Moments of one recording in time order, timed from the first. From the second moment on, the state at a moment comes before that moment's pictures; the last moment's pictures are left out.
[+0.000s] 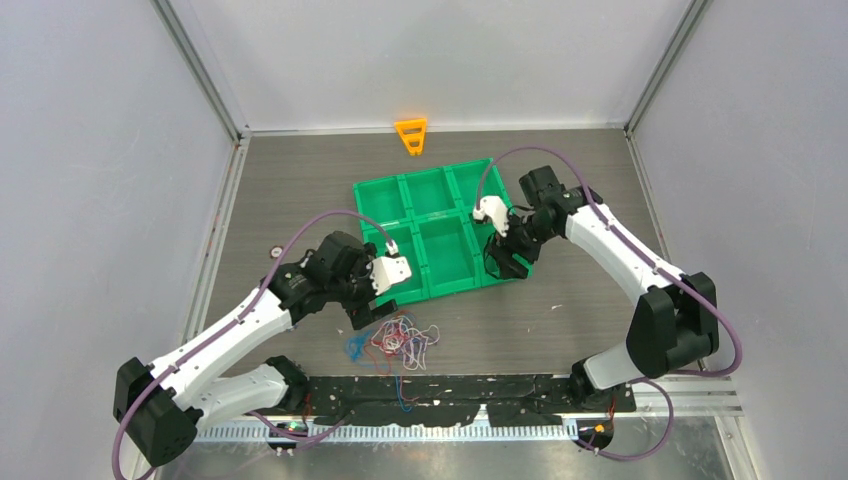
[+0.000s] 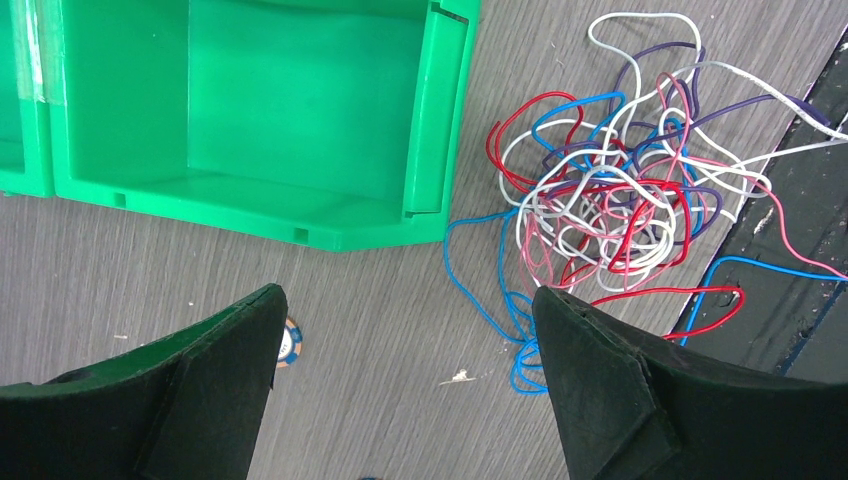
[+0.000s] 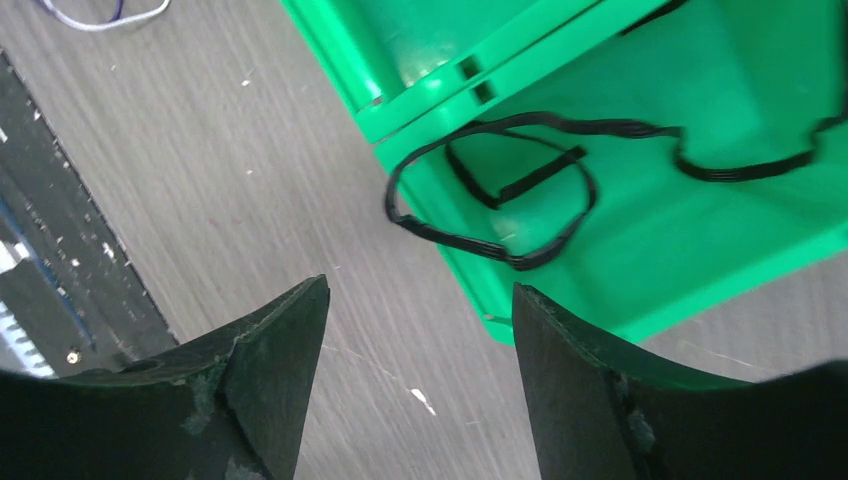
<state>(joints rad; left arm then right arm) -0.70 1.00 0.79 -0.69 0.18 0.50 0.35 1.46 1.19 -0.93 -0.46 -0.77</state>
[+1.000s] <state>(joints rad) -0.69 0.99 0.77 -0.69 0.20 0.48 0.35 1.66 1.22 -0.72 -0.45 -0.74</state>
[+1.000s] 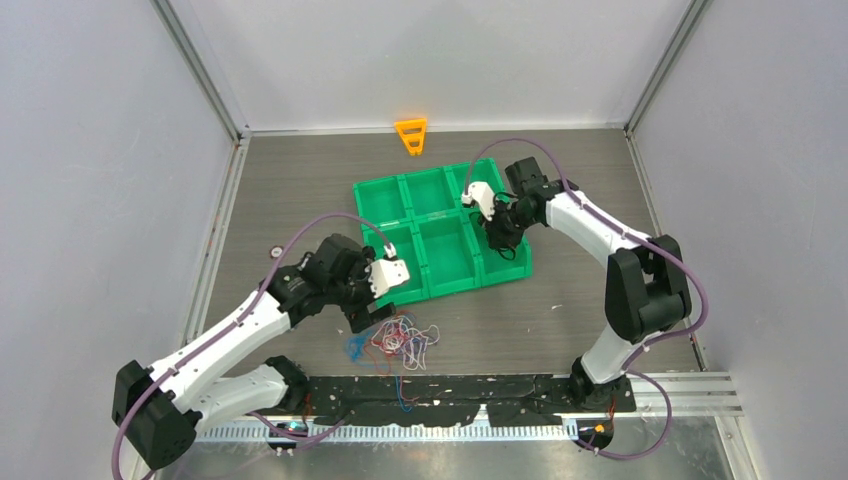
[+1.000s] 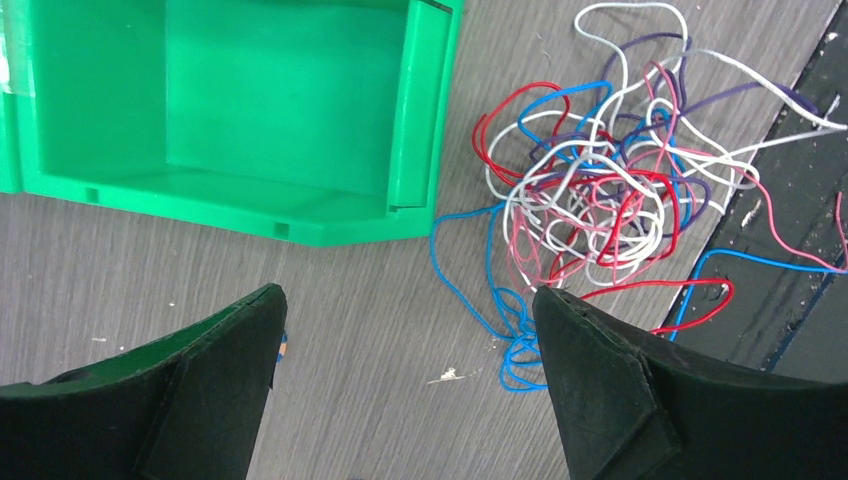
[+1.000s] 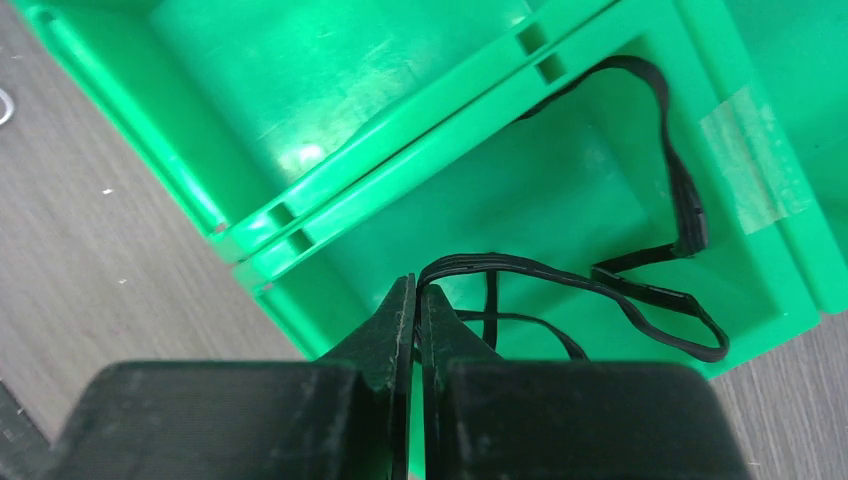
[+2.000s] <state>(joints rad) -0.95 1.10 0.76 -0.66 0.47 1.08 0.54 1.51 1.10 -0.78 -0.76 -0.35</state>
